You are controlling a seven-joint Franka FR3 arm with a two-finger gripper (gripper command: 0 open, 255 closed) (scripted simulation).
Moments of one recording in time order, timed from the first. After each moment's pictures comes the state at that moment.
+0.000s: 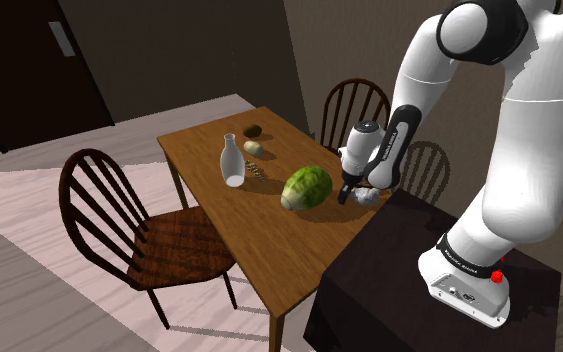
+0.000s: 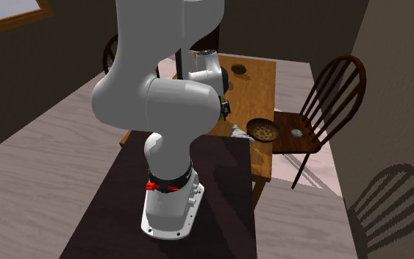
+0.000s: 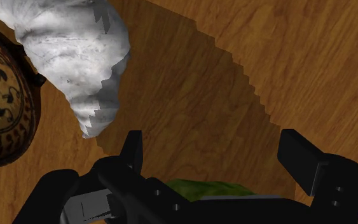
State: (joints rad) arm -0.01 0.38 -0.28 -2.69 -0.52 3.13 0.06
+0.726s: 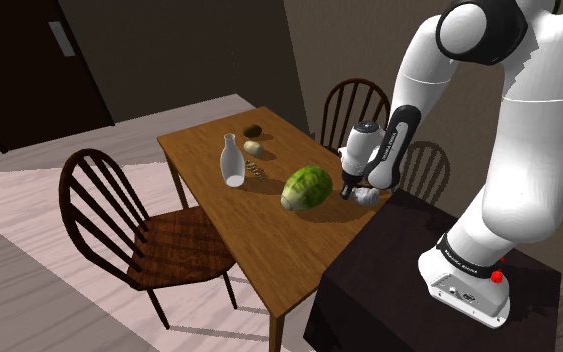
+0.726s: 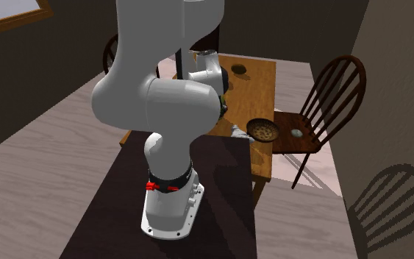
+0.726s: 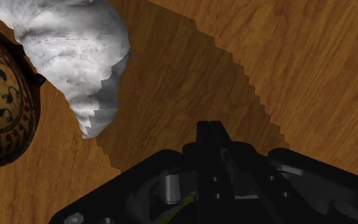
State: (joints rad) arm -0.01 0.39 -0.28 -2.69 -0.52 3.14 0.06
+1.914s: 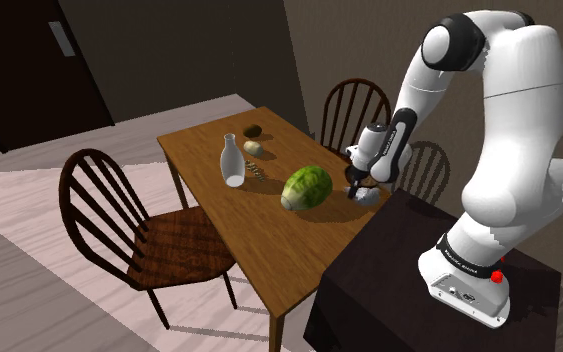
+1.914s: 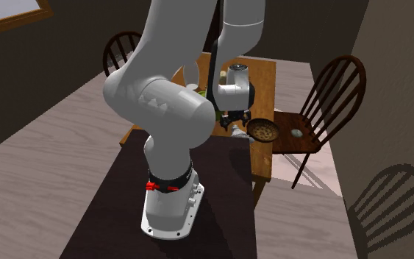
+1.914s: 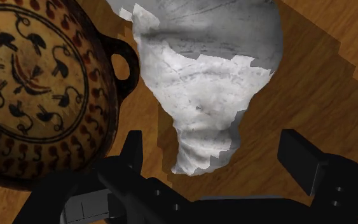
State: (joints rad) arm -0.46 0.62 -0.10 -2.47 -0.61 3.20 -0.28
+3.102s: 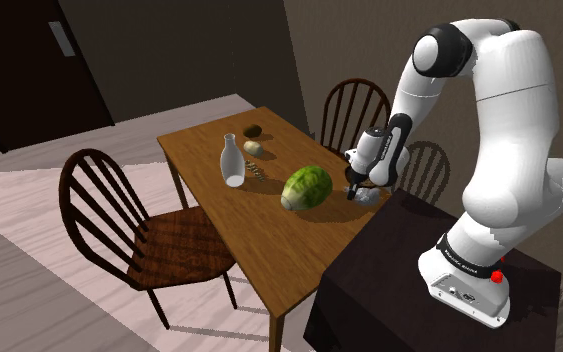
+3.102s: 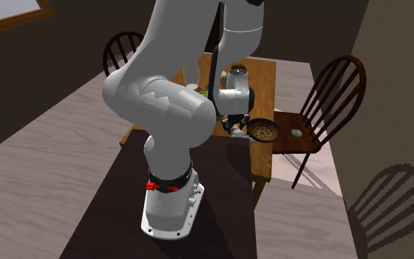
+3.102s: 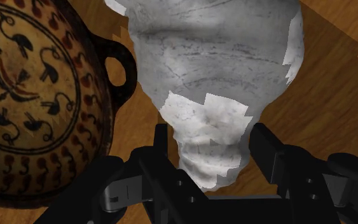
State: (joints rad) arm -0.44 0.69 -0.12 -2.43 -0.61 3.23 -0.28
